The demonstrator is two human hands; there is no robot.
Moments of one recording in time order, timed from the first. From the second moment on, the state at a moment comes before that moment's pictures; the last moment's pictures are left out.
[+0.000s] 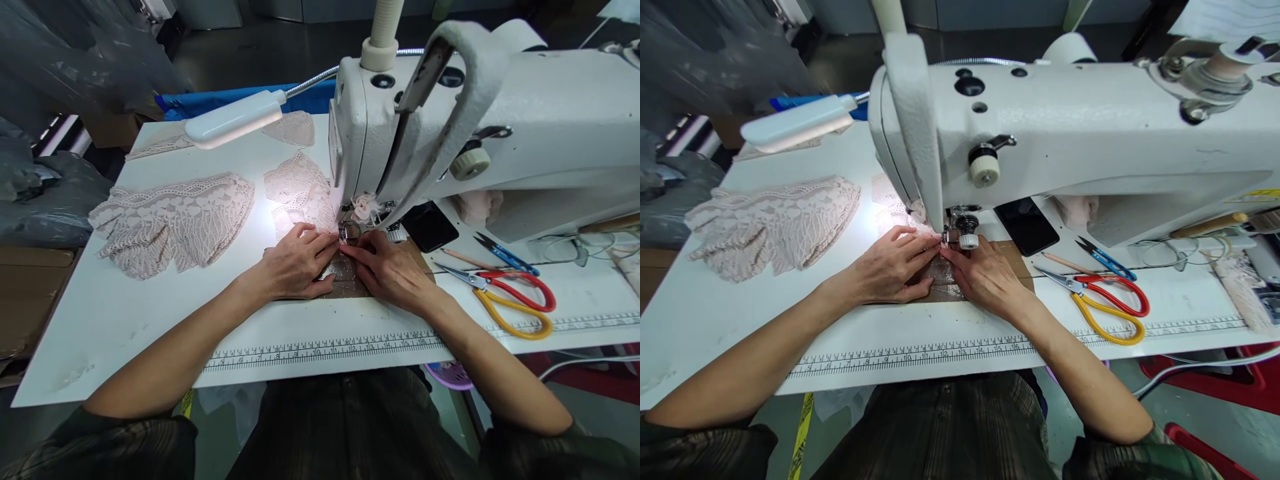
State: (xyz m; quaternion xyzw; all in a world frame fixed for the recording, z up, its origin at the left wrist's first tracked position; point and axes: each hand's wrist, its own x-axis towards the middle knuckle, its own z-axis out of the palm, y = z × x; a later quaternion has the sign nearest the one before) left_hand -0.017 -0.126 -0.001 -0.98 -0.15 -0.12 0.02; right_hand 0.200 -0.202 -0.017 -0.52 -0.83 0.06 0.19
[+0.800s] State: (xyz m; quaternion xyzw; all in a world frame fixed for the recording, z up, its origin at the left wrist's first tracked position) left_hand -0.012 -0.111 -0.001 -0.98 -0.18 -0.10 0.02; right_hand 0.225 -0.186 0.005 -0.56 -0.75 0.26 0.26
